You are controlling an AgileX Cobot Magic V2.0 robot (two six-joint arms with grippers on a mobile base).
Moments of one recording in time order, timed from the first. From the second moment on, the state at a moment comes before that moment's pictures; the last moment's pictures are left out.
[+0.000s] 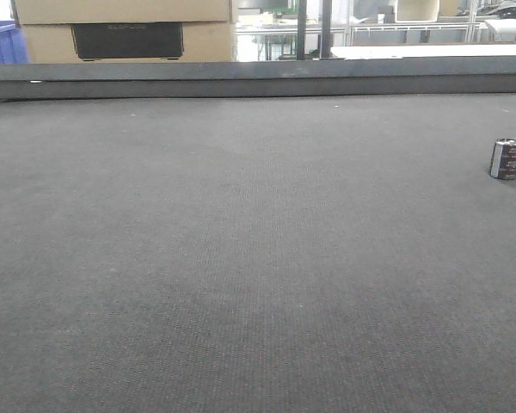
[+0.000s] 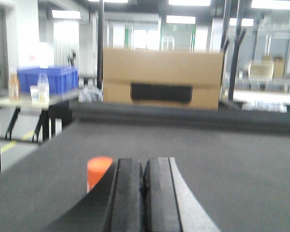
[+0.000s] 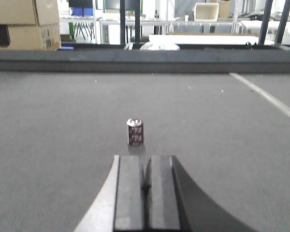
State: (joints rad) left arm -0.03 0.00 0.00 -0.02 -0.13 0.00; right arm -0.01 0.00 0.00 0.08 0.08 -0.03
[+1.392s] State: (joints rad) left arm -0.07 0.36 -0.63 -0.01 0.36 0.00; right arm -0.01 1.17 -0.52 0.06 -0.25 -0.03
